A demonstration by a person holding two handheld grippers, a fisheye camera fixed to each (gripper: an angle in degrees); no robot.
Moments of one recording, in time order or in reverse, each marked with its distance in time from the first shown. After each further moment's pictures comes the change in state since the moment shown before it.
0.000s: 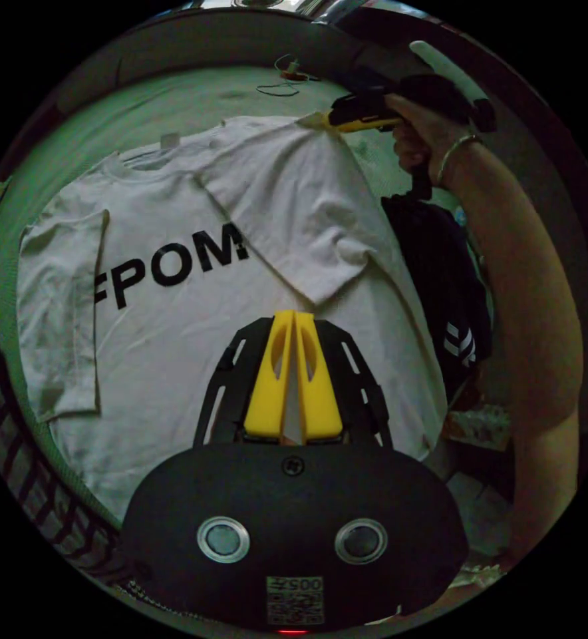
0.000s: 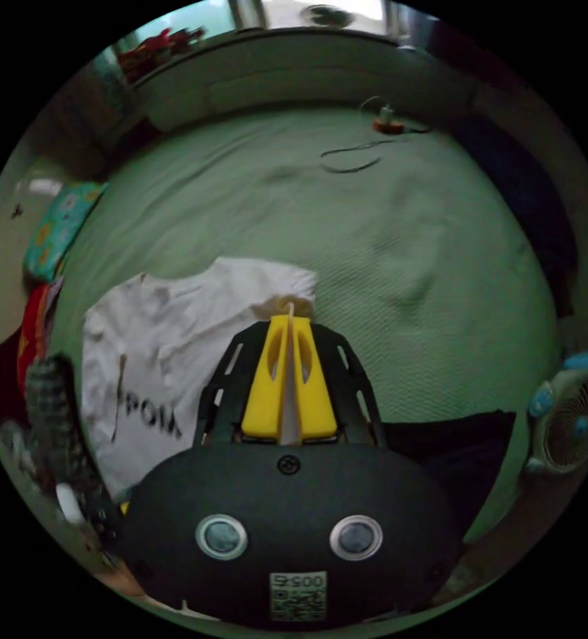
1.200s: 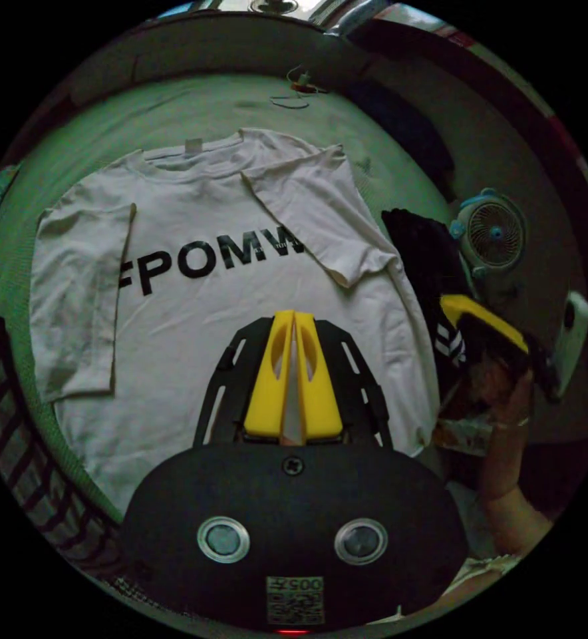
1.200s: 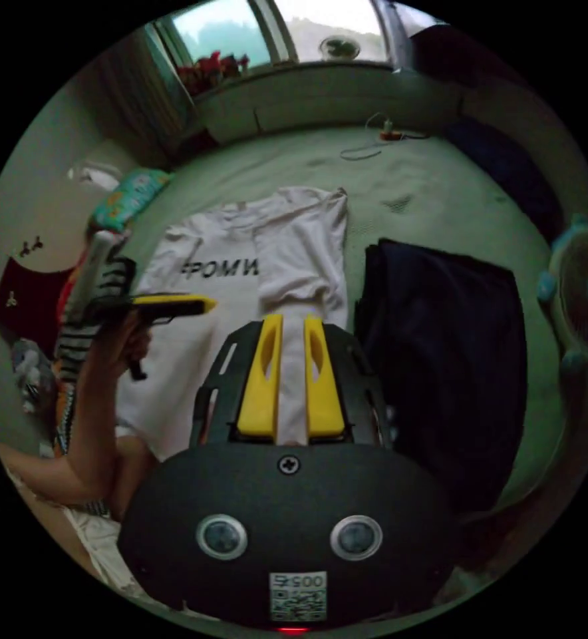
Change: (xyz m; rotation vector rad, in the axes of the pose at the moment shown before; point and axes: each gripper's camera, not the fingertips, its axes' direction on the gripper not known) left arm 0.035 0.250 -0.067 0.068 0.039 -0.052; right arm -0.012 0.434 -0.282 0.139 -0.214 -0.087
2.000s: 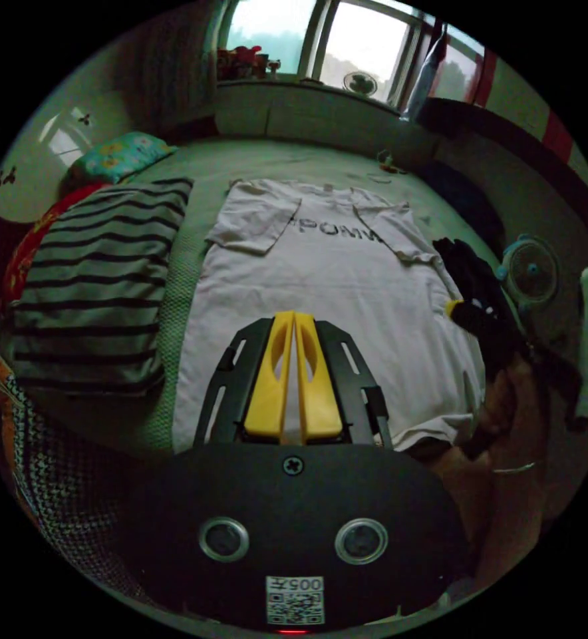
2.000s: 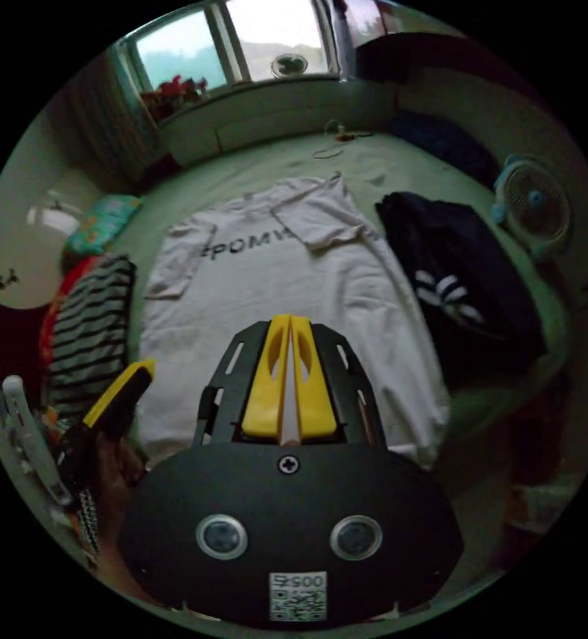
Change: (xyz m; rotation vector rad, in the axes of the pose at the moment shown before) left arm 0.069 0.370 -0.084 0.364 -0.332 -0.244; right arm -0.181 0.183 -0.117 0.097 0.137 0.204
